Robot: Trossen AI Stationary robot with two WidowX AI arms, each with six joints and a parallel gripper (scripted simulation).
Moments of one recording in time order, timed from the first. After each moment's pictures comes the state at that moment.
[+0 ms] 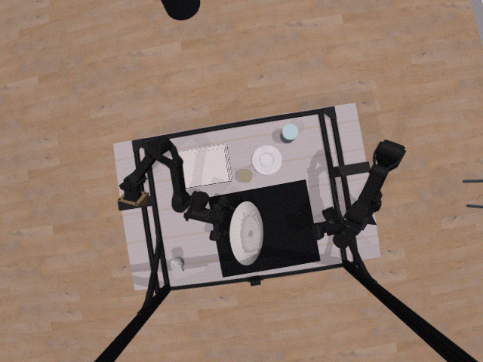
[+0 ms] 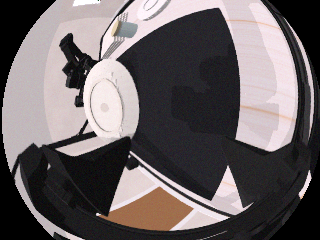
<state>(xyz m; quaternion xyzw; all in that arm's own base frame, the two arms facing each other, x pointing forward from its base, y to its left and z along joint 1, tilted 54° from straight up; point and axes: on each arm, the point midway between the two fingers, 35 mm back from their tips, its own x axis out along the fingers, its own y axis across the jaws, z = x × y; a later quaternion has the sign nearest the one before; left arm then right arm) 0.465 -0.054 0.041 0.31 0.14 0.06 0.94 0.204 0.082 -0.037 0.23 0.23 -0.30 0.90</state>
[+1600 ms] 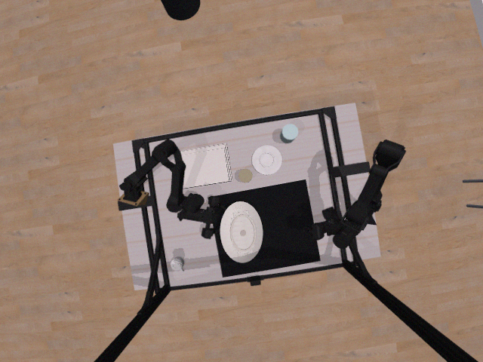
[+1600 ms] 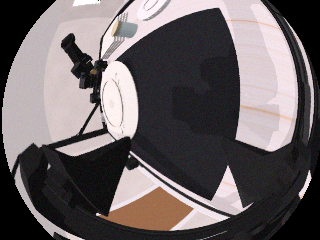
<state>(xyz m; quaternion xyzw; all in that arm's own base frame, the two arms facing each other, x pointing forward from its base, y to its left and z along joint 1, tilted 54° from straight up) 0.421 -0.005 -0.008 0.39 0.22 0.11 0.89 0.204 0.082 -0.037 0.23 0.23 -0.30 0.90</state>
